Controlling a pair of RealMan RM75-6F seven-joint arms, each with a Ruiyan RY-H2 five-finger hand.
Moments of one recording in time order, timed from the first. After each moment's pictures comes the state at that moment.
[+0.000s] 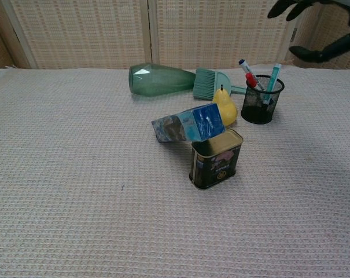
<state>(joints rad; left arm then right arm) -0.05 -1.02 -0.04 -1.66 1.41 1.43 0.01 0.56 -1.26 0.11 -1.67 -1.45 1.33 -0.13</state>
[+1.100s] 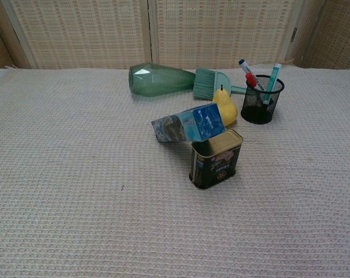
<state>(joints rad) -0.06 -1.00 -0.01 -1.68 1.43 1.41 0.03 0.13 -1.26 0.02 -1.65 -1.35 1.55 -0.34</state>
